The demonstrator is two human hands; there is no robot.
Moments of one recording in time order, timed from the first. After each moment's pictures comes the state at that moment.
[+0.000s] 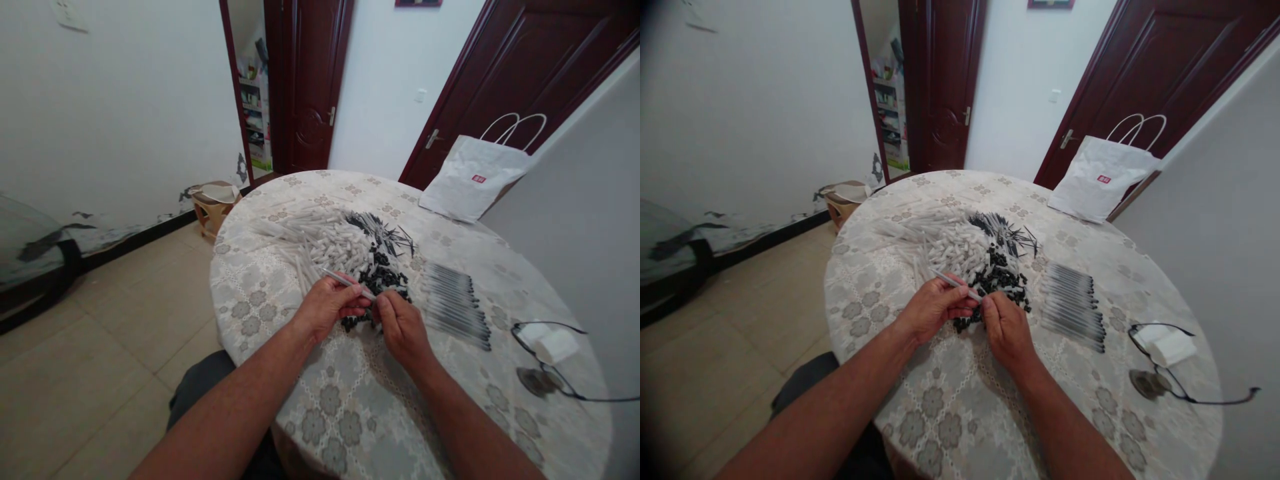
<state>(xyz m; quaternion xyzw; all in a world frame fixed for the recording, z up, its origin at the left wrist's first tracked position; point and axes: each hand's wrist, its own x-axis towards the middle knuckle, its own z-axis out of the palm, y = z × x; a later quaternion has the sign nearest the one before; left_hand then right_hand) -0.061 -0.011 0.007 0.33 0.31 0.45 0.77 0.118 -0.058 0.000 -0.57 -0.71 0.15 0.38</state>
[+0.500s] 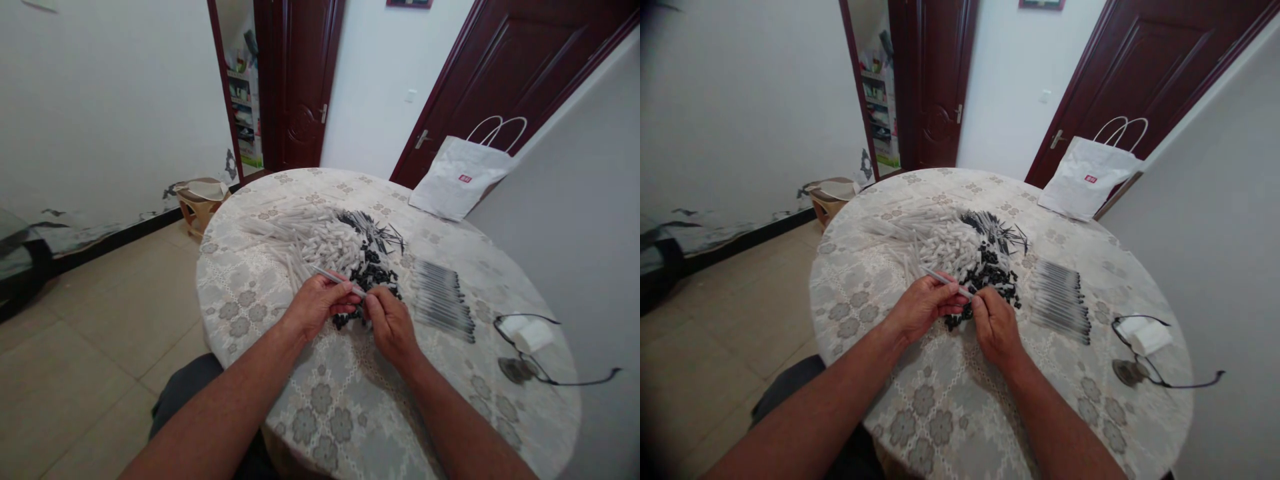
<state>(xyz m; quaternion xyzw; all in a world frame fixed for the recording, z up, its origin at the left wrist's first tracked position) -0.062 -0.008 0.002 0.34 0.29 0.45 0.77 0.115 -0.059 -0.002 -0.56 -0.71 0.15 0.40</state>
